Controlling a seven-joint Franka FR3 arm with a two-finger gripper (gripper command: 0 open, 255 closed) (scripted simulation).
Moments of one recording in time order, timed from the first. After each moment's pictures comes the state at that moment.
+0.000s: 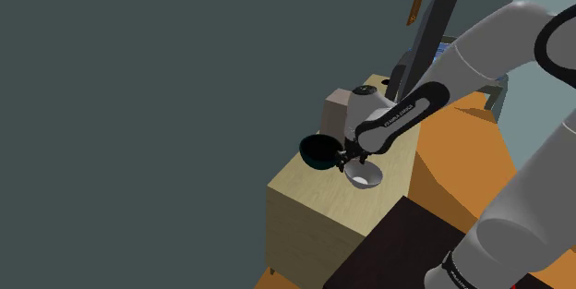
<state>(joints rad) -0.14 -0.04 -0.05 -2.62 -0.33 2.60 0.45</state>
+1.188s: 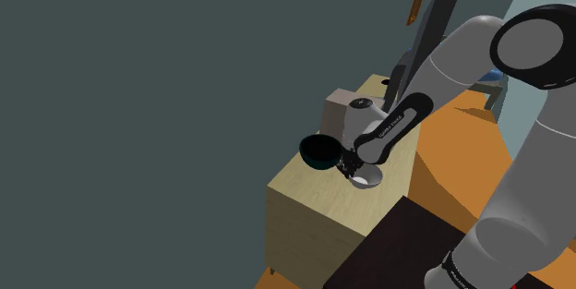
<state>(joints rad) -0.16 0.11 -0.07 -2.60 -0.41 2.73 0.51</state>
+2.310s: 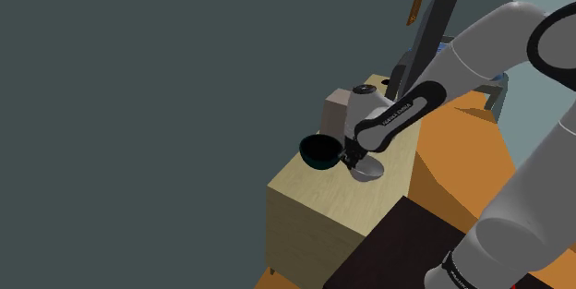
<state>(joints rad) -0.16 -0.02 -0.05 -2.60 -0.34 2.60 0.44</state>
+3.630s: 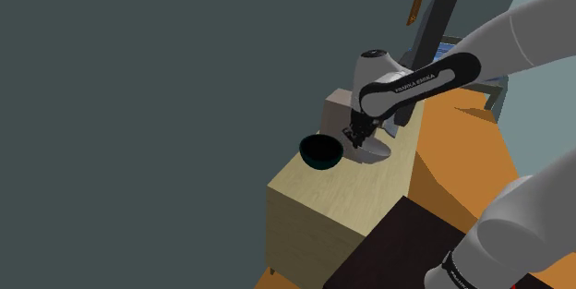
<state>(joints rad) -0.14 -0.25 -0.05 -2.52 -0.25 2.30 0.34</state>
